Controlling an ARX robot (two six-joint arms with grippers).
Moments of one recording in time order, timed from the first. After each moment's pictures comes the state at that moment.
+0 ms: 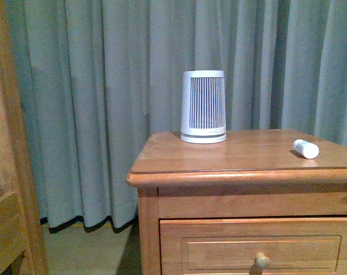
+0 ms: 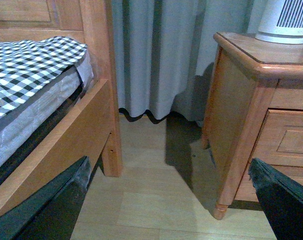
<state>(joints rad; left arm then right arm) 0.00 0.00 0.01 0.00 0.00 0.00 0.00 0.08 0.09 -0.02 0.00 0.00</state>
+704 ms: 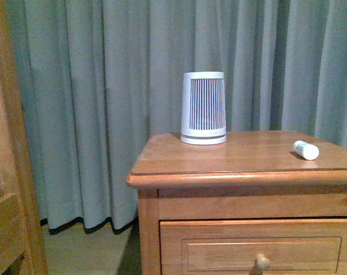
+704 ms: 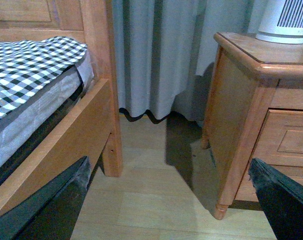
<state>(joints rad) 0.00 0.00 0.01 0.00 0.00 0.00 0.00 0.01 0.02 0.00 0.00 0.00</state>
